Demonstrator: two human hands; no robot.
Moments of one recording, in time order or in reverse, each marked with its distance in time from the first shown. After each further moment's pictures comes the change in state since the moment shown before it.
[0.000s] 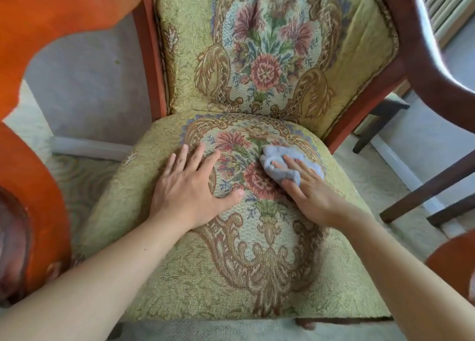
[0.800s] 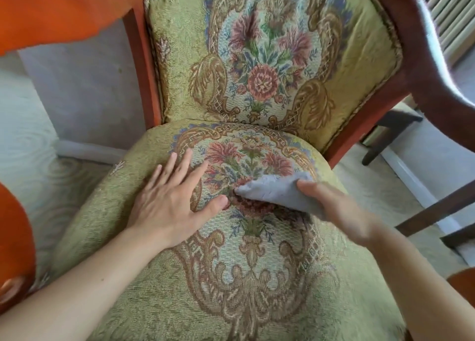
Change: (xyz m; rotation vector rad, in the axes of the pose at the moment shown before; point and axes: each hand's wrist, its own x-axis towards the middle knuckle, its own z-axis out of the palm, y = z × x) left_hand -0.008 0.003 -0.011 -0.055 -0.034 -0.004; right_hand -0.017 0.008 -0.048 0.783 -0.106 0.106
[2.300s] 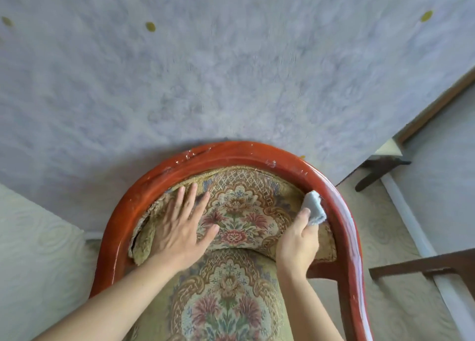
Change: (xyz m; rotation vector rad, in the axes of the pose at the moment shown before) left_hand 0.316 0.080 -0.267 0.074 -0.261 -0.051; right_hand 0.178 -0.291 -0.182 0.341 1.121 0.434
